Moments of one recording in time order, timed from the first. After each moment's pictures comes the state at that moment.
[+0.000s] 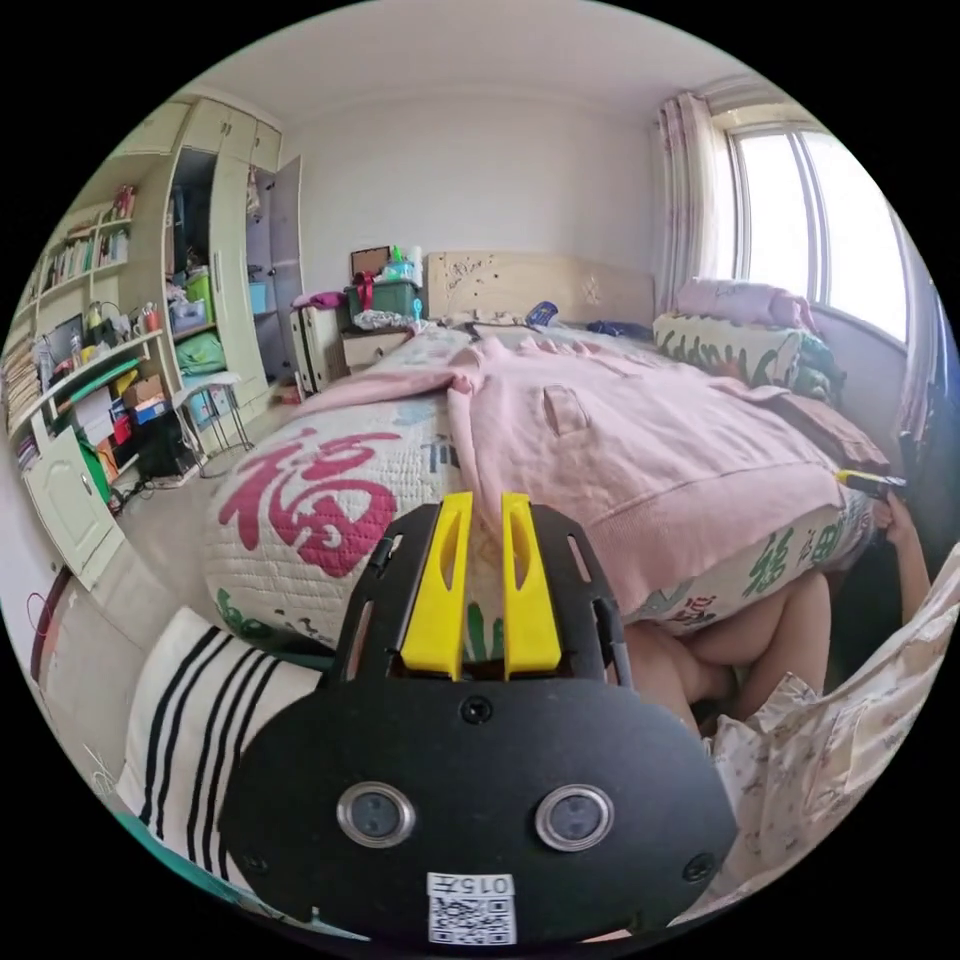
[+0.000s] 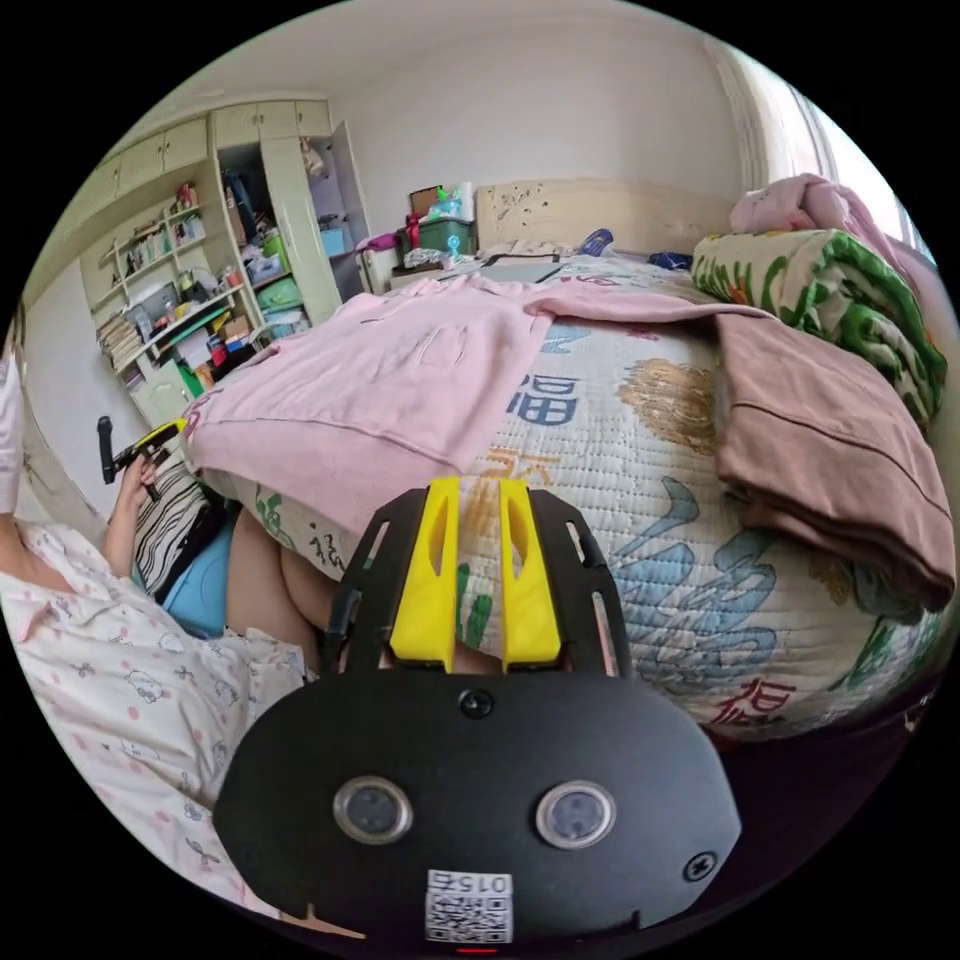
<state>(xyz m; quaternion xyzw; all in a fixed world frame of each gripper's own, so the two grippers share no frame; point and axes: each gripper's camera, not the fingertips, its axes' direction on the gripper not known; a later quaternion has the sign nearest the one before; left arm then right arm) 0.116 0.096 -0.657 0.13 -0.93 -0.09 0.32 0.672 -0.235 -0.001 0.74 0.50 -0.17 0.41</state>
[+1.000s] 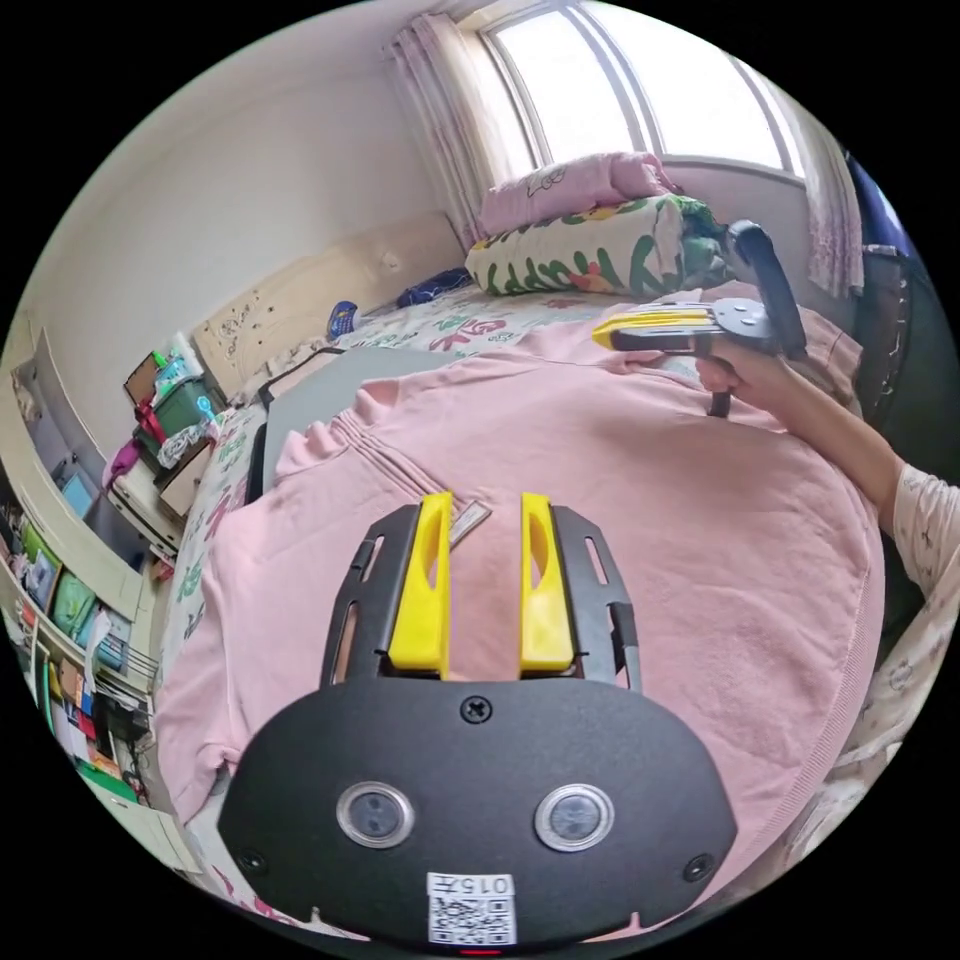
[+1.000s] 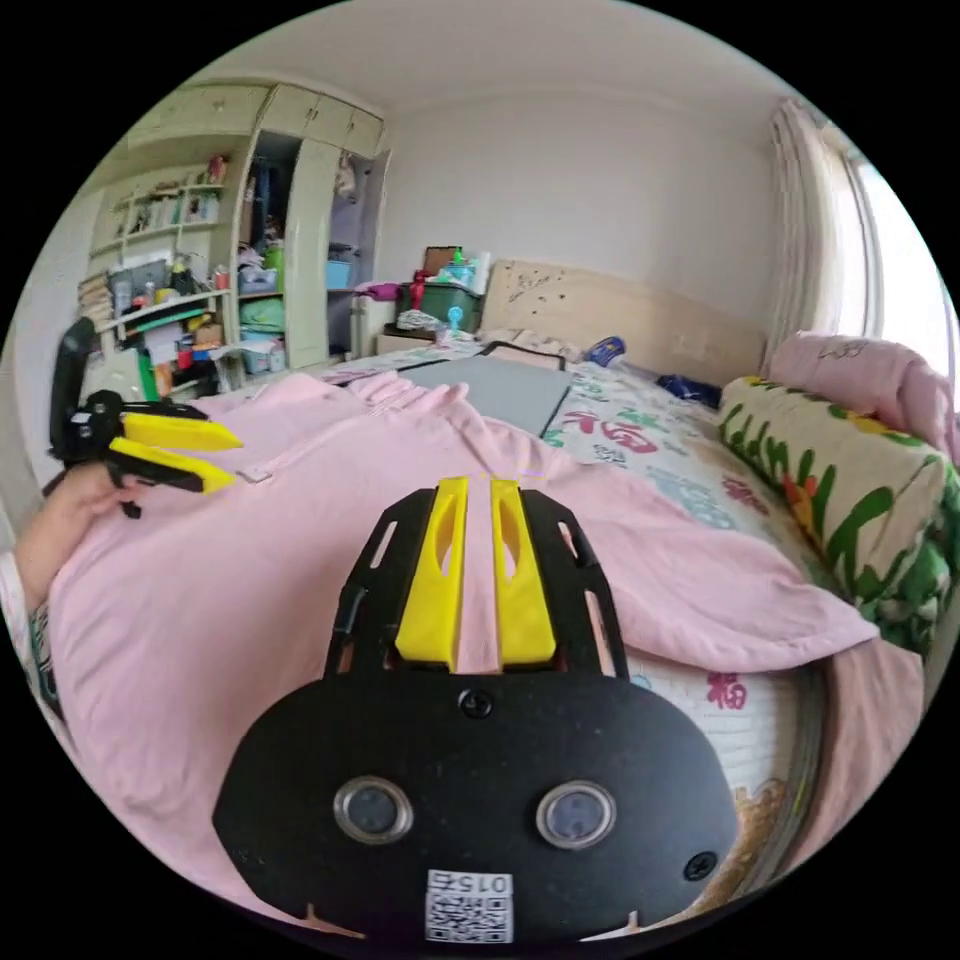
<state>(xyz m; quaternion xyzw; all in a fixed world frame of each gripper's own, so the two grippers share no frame) -0.188 -0.178 -0.724 -0.13 -0.87 -0.04 0.47 0.417 -0.382 -0.131 0.74 0.58 -0.23 0.27</state>
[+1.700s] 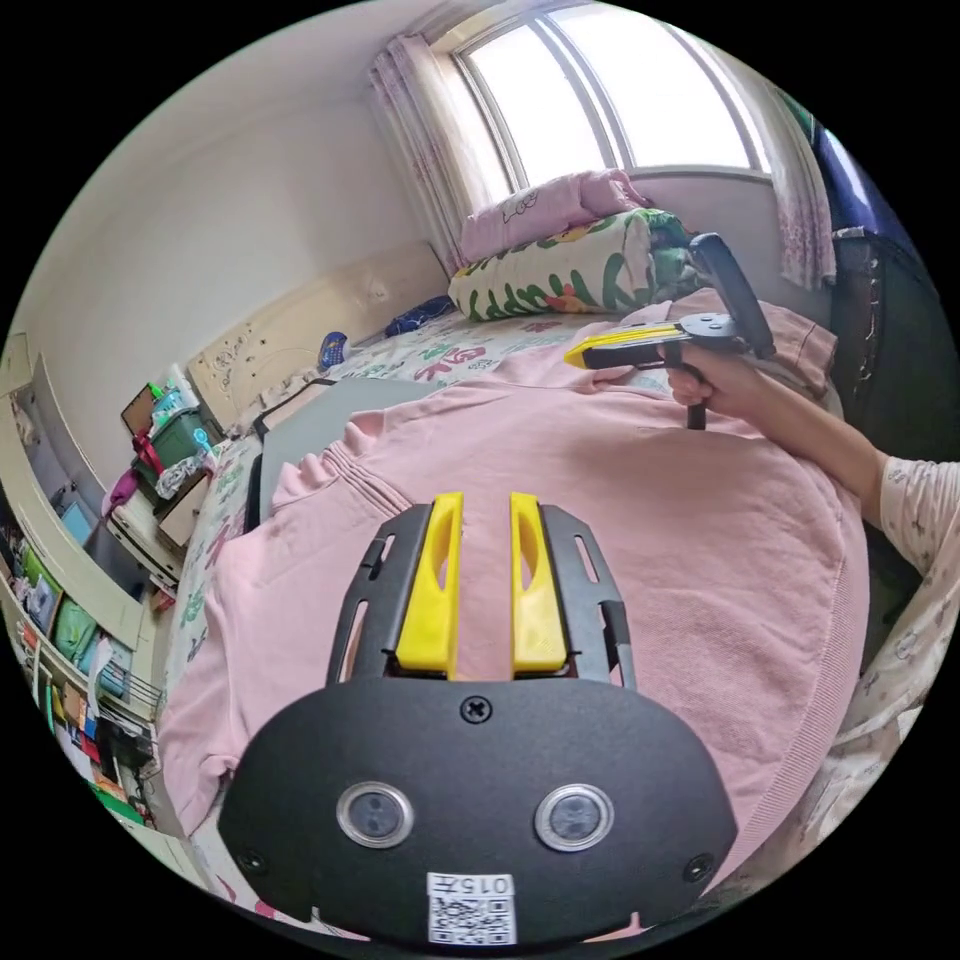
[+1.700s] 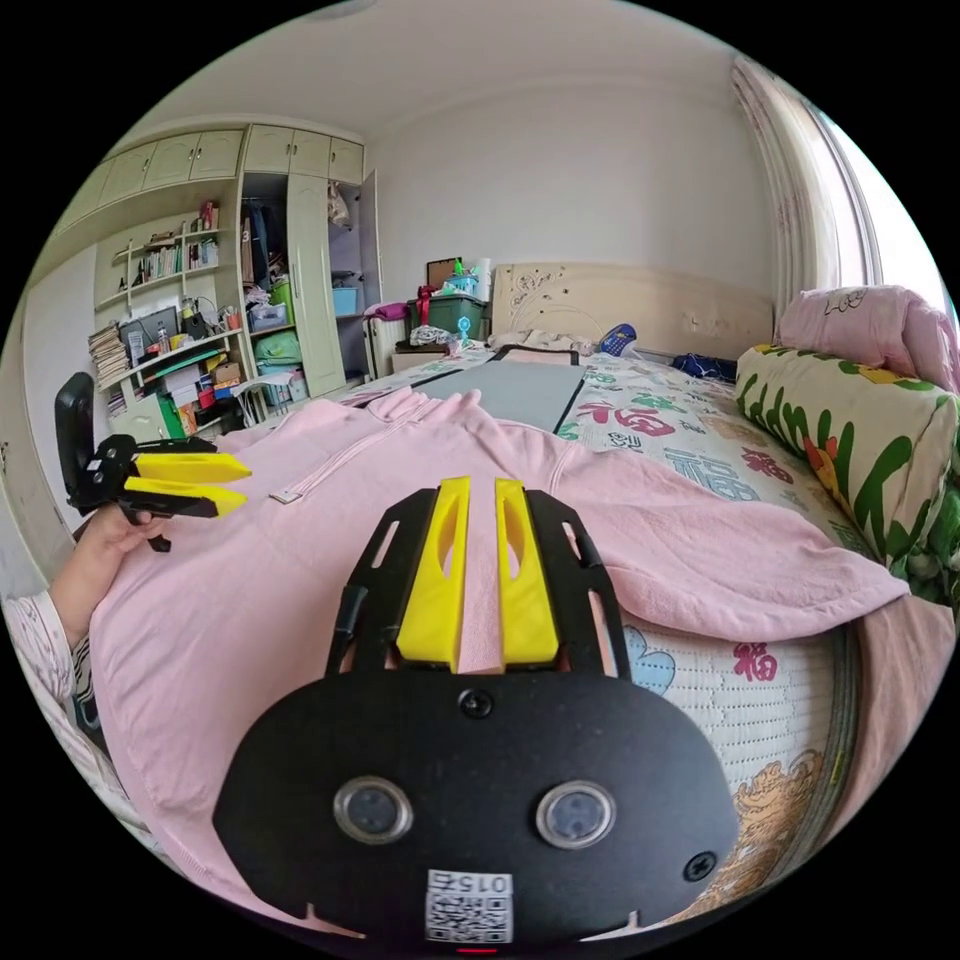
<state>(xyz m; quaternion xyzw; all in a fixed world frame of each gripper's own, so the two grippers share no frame) -0.175 -0.208 -0.680 -0.13 -0.87 0.01 0.48 0.365 -0.307 -0.035 0.76 0.52 -0.25 0.30</state>
